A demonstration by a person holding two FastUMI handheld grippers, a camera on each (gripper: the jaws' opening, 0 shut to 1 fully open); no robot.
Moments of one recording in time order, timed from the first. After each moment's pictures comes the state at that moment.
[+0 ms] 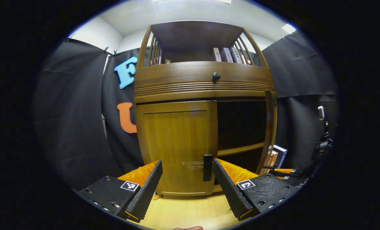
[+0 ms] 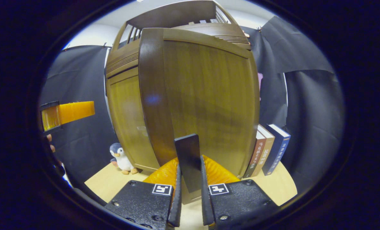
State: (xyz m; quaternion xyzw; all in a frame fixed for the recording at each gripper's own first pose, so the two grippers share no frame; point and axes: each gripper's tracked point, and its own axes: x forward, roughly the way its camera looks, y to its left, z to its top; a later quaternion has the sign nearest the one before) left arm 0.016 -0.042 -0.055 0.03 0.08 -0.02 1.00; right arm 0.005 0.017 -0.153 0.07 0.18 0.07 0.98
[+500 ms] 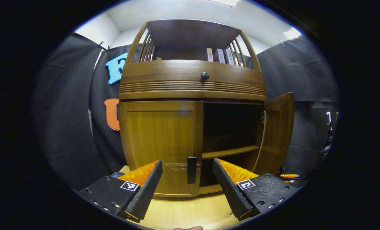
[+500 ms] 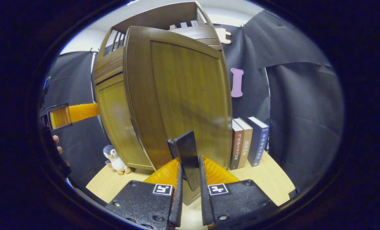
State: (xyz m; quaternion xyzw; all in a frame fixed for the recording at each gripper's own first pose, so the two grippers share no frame) left arm 0.027 -0.076 -0.055 0.00 0.07 -0.07 1.00; right arm -0.035 -0.034 -0.151 0.09 0.19 0.01 0.98
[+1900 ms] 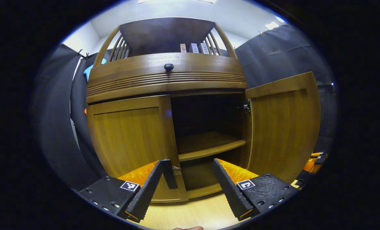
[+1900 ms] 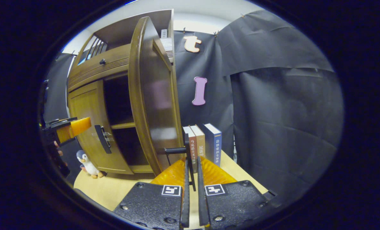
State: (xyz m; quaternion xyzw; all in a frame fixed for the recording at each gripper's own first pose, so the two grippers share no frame) left arm 0.045 -0.138 -0.068 0.05 0.06 -0.13 0.99; right arm -0.079 -0.147 -0.141 0.08 0.16 -0.13 0.98
